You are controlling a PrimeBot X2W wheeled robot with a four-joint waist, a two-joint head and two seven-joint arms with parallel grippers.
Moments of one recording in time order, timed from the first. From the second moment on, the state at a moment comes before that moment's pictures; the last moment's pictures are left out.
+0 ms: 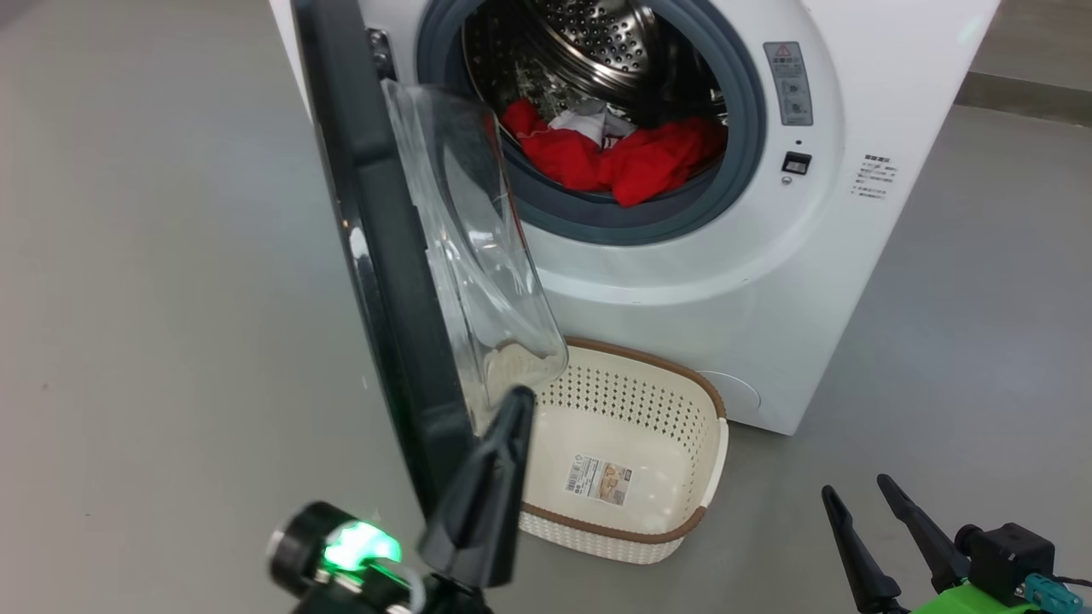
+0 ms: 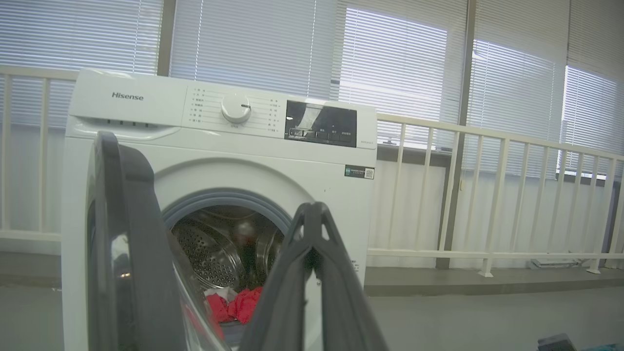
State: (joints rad) left arm -0.08 0.05 -0.41 -0.33 -0.22 0.04 -0.26; right arm 0.06 -0.22 0.15 0.29 0.49 0.12 -0.25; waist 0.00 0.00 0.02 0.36
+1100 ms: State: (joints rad) left arm -0.07 0.04 -0.35 0.18 -0.38 0.03 -0.26; right arm 0.04 -0.21 0.17 0.28 0.49 0.12 -0.25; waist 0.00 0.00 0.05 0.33
